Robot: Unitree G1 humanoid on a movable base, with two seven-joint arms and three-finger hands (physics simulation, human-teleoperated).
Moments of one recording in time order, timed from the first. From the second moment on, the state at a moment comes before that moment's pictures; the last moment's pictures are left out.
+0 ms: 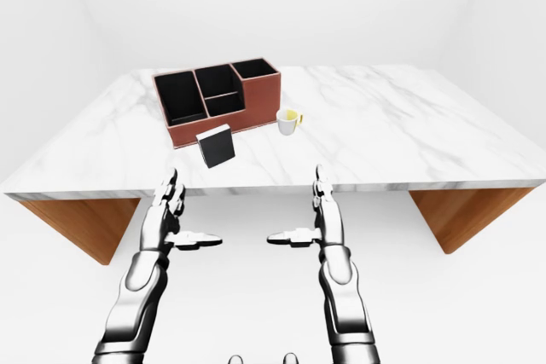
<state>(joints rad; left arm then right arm) 0.00 0.01 0.02 0.00 -0.01 0.00 -0.01 0.00 -0.01 -0.01 0.01 0.00 0.00 0.01</state>
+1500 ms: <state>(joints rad) -0.06 0.15 0.36 -0.36 -0.44 0.09 0.00 0.21 -0.01 0.10 -0.59 -0.18 0.09 -0.02</state>
